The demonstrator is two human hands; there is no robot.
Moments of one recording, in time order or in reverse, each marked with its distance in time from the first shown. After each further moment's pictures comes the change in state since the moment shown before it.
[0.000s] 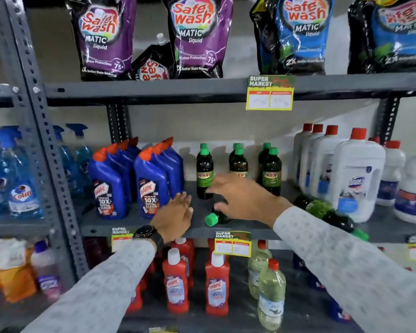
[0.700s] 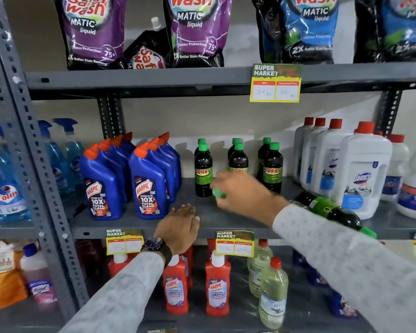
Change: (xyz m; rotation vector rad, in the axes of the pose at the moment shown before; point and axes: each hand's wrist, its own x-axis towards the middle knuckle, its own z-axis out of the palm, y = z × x) left_hand 0.006 -0.012 0.054 0.003 -0.064 0.007; right_hand 0.017 0.004 0.016 -0.080 0.074 0.044
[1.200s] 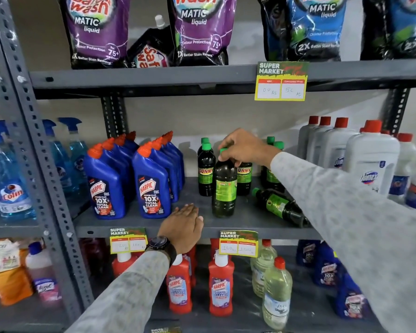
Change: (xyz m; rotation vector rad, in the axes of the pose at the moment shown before) left_hand 0.007 -0.001 0.003 0.024 -0.015 -0.009; right_hand 0.083 0.070 -0.023 0.719 -0.059 0.472
